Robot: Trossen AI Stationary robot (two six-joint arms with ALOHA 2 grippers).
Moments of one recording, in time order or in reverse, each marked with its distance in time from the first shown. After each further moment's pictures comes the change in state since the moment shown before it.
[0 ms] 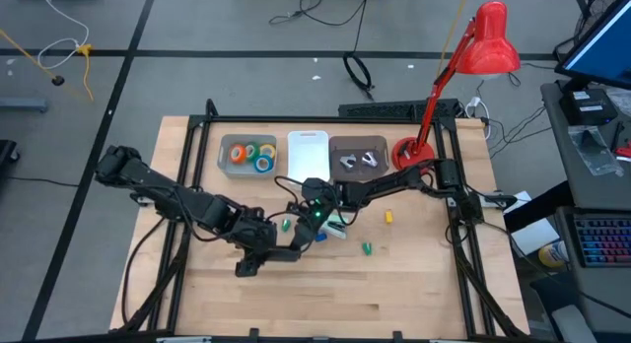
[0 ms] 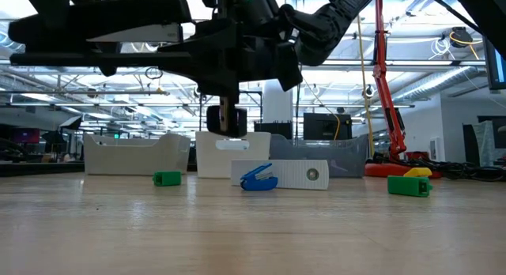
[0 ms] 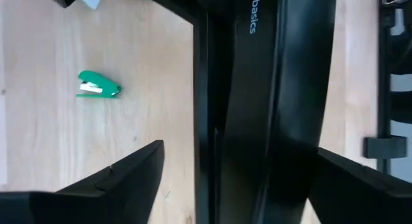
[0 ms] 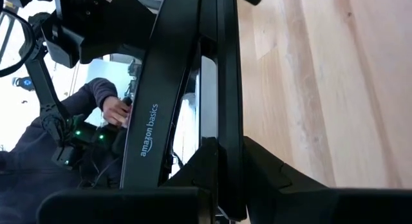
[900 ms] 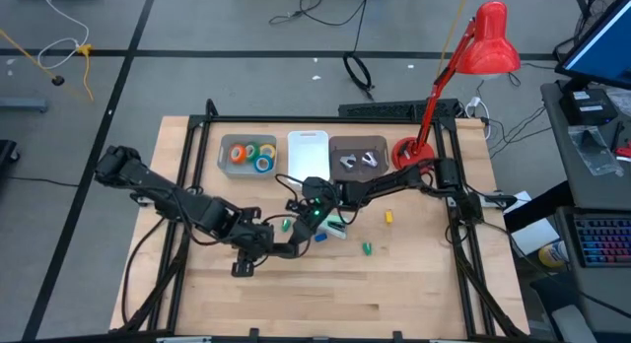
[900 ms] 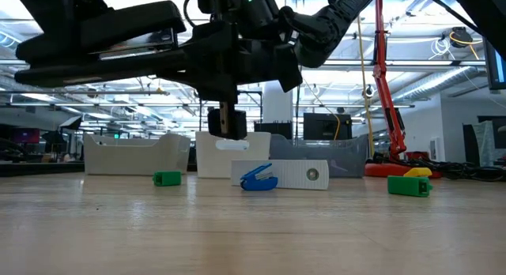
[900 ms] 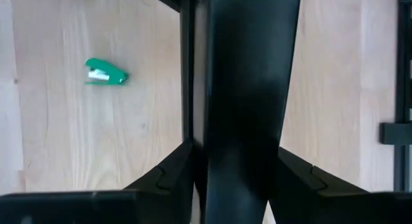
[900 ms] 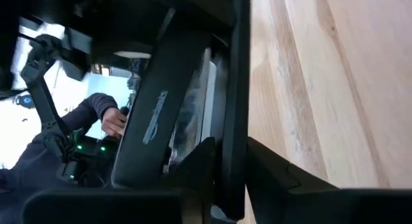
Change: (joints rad) left arm -0.026 -0.002 0.000 -0.065 -0.021 -0.002; right arm -0.011 0.000 -0.001 0.015 0.044 0.044
